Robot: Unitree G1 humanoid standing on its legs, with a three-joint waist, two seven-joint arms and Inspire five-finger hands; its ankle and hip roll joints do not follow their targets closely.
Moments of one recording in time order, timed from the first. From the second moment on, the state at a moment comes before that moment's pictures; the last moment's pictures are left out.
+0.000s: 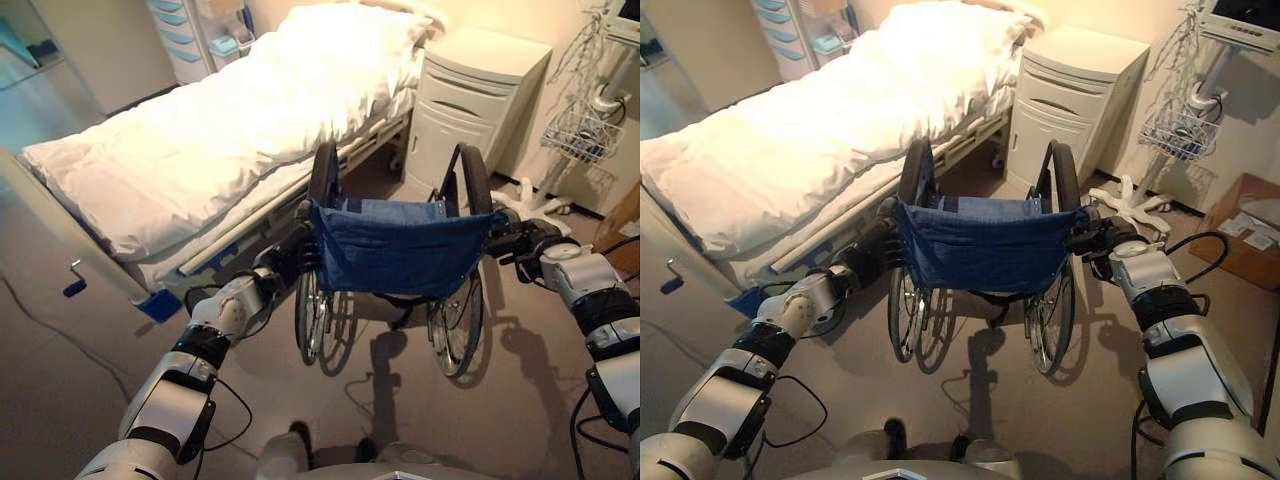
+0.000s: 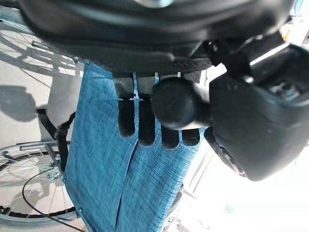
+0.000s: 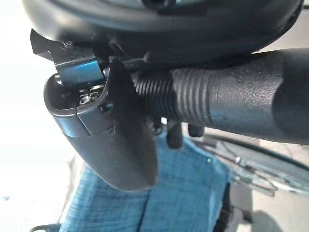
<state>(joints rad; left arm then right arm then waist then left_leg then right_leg) -0.55 0.43 -0.30 0.66 -0.94 0.31 -0.02 -0.76 -0.74 0.44 0.74 0.44 0.53 -0.09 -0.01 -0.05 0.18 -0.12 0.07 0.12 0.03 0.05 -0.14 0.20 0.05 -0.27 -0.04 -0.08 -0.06</state>
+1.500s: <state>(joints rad) -0.60 0.52 -0.30 0.68 -0.84 0.30 0.02 -0.65 -0.70 0.32 0.58 0.56 0.52 -0.09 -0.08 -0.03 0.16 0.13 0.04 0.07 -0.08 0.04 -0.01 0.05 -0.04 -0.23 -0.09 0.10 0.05</state>
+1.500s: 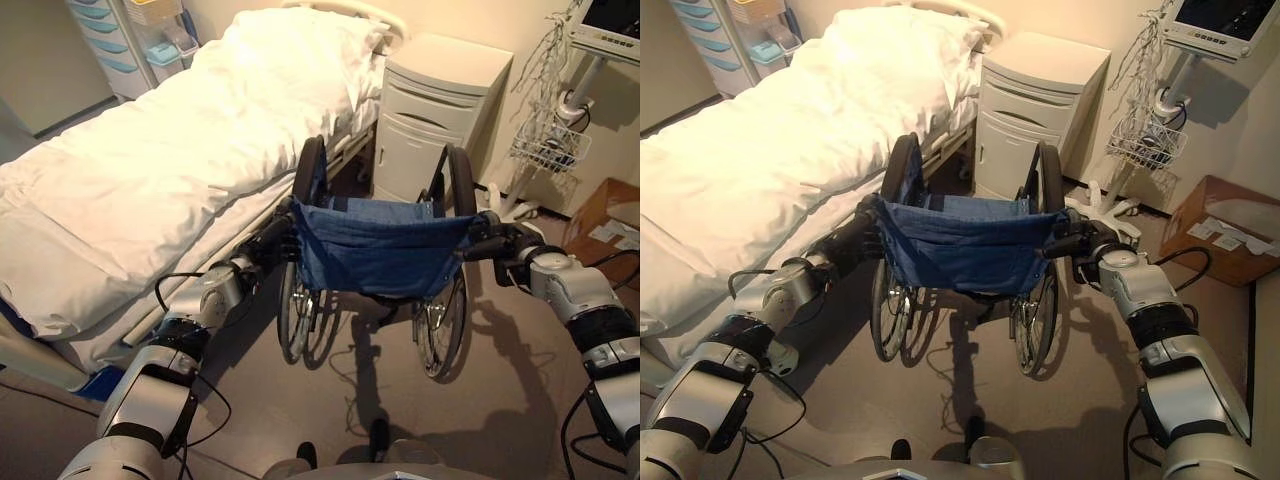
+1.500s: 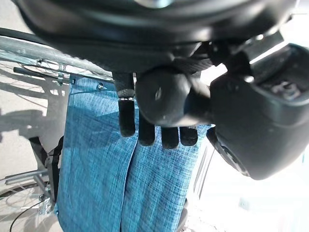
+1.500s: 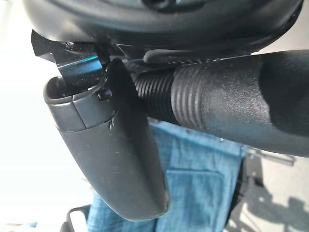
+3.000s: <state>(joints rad) -0.50 0.53 -0.31 0.45 -0.47 0.22 0.14 -0.48 -0.72 0.17 0.37 0.27 0.46 -0.07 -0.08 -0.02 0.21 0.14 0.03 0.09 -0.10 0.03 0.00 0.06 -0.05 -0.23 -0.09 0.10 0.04</state>
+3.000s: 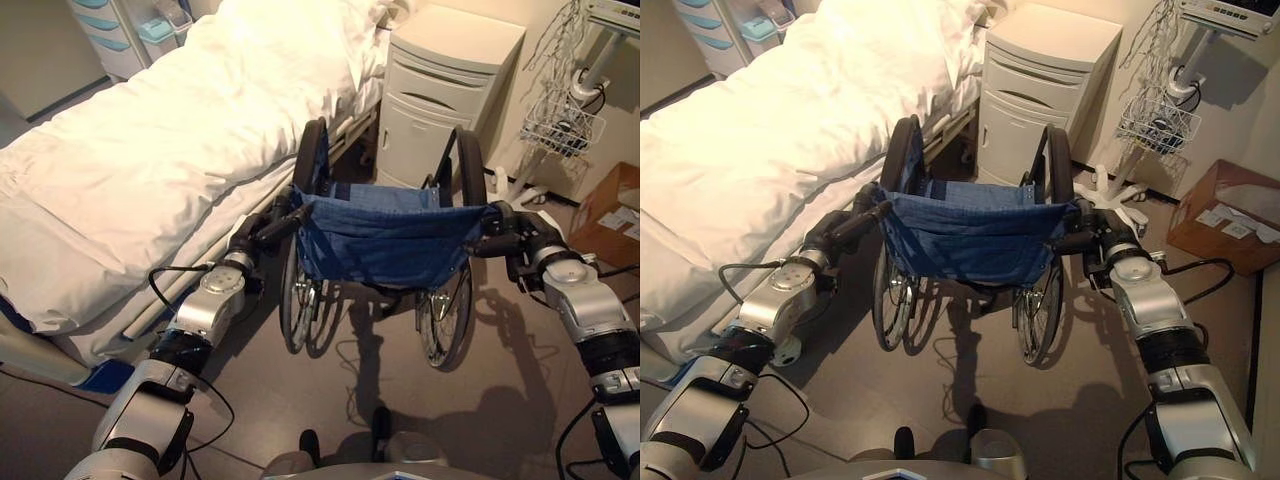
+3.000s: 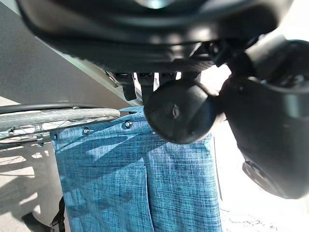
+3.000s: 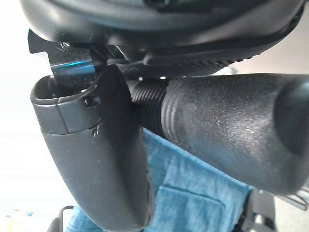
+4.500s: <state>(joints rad) -0.25 0.60 -0.07 0.45 -0.48 0.01 0.35 -0.26 -0.56 -0.06 0.47 0.24 0.12 -0.67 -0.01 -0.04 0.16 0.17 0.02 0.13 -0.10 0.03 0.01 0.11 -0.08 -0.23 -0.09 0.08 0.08</state>
